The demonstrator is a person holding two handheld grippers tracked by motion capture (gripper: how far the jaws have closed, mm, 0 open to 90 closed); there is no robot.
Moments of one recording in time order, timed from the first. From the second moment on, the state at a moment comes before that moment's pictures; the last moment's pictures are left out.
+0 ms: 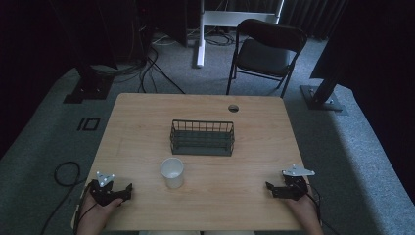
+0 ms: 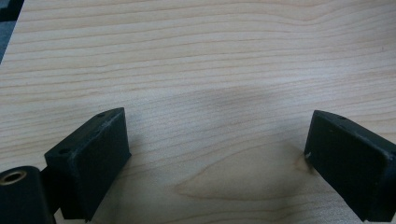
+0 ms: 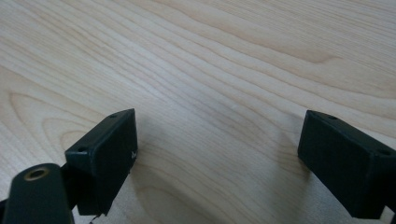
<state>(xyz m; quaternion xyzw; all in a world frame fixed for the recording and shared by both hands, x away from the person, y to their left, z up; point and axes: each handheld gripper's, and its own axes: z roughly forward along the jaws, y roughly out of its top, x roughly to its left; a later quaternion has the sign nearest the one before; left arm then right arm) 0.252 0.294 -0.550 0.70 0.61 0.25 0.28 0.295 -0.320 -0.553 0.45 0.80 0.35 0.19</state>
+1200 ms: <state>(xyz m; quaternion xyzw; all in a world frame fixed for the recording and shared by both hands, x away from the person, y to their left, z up) 0.252 0.294 -0.550 0.70 0.61 0.25 0.28 0.287 -0.301 -0.542 0.43 0.82 0.35 0.17</state>
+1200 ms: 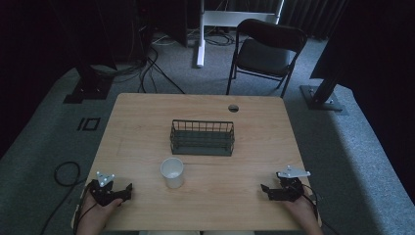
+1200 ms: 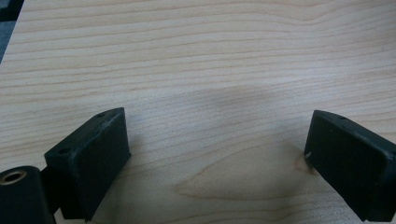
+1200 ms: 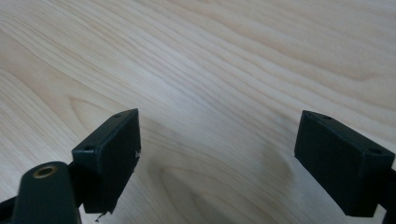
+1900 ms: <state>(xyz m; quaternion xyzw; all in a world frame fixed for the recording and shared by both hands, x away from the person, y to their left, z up) 0.252 0.294 -0.550 0.70 0.61 0.25 0.28 0.289 -0.248 -0.520 0.35 0.84 0.38 0.15</state>
